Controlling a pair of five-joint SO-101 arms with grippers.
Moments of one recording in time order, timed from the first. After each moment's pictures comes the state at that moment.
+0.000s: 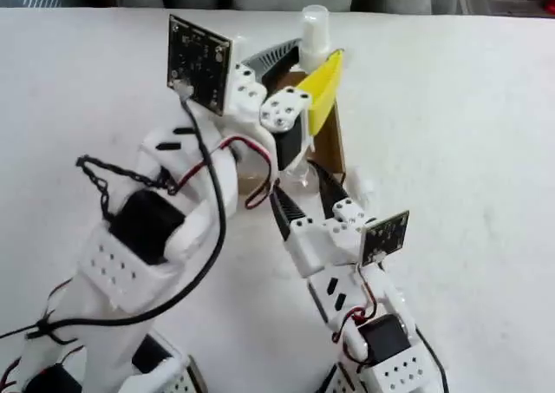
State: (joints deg) left arm 32.2 -34.9 11.3 37.0 11.8; right arm -28.5 -102.3 96.4 15.4 -9.6
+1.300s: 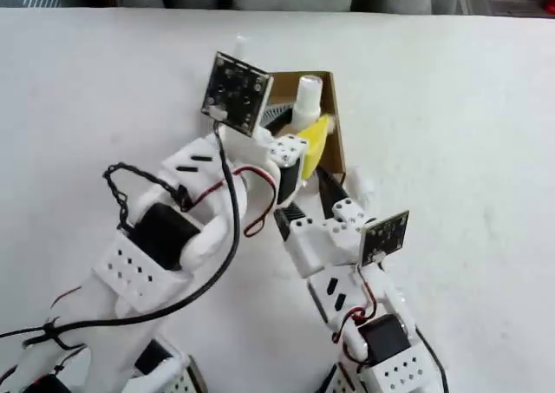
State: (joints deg) left arm 32.5 -39.0 26.8 42.4 11.9; right arm -28.5 -102.3 96.4 15.4 -9.6
